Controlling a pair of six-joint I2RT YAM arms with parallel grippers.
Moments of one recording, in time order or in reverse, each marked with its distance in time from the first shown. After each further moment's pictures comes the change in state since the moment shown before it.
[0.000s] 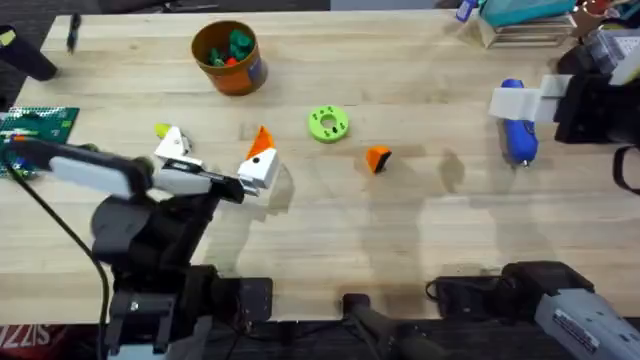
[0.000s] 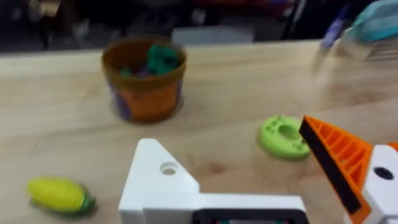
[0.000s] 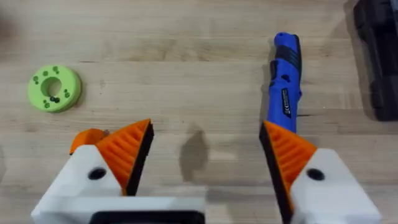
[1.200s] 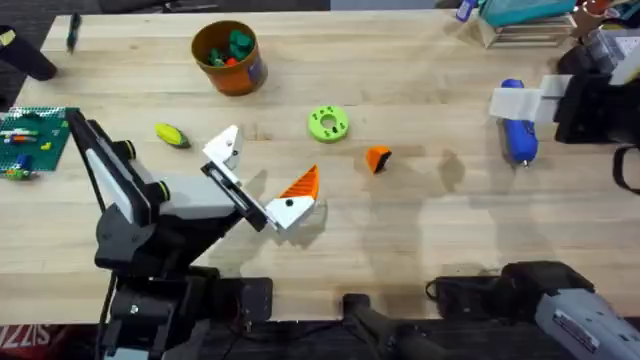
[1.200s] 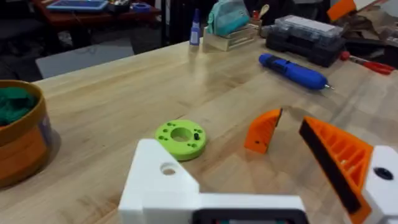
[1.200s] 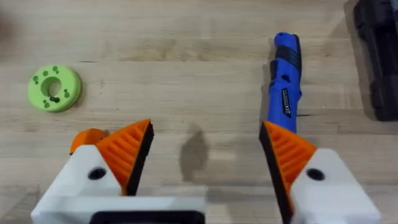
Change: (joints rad) left arm -0.129 -0.058 0.001 -0.007 0.381 0.007; right arm 0.000 0.000 0.000 0.000 0.000 0.000
